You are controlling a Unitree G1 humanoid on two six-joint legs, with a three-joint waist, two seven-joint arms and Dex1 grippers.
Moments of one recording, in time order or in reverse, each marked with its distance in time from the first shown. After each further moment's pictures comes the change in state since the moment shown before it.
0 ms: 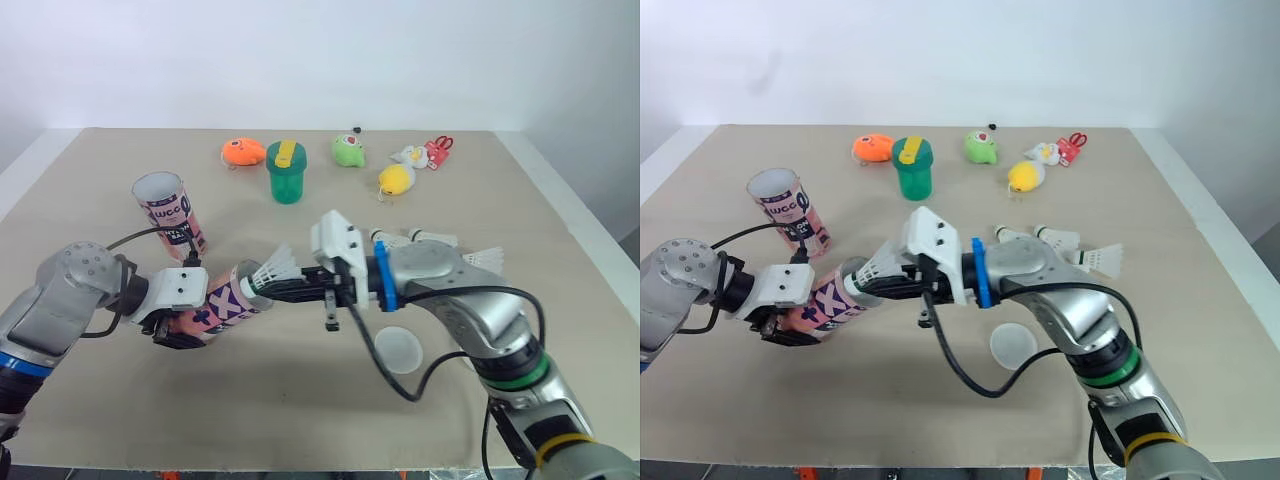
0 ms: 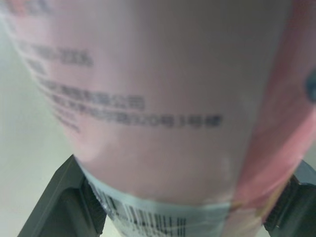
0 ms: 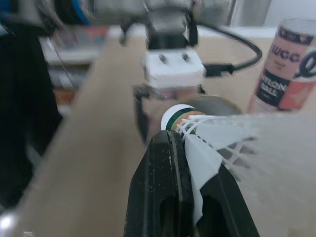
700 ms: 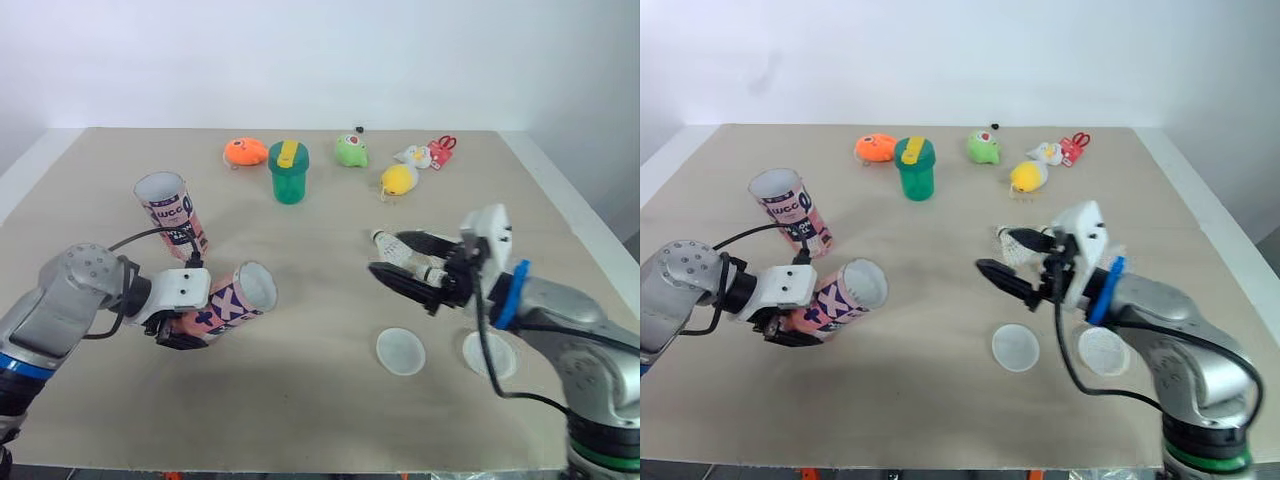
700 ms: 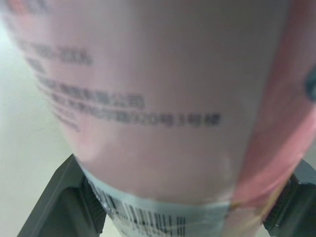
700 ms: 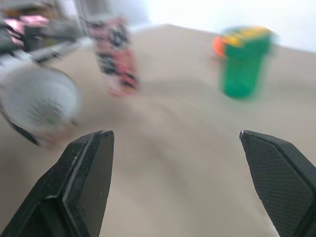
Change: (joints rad) left arm -0.001 -0.017 -0.006 -0.011 0.000 0.005 0.011; right arm 0.548 -0.257 -0.736 -0.231 0.214 0.133 -0.204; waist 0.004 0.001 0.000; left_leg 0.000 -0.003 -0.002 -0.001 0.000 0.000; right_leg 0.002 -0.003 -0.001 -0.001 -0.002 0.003
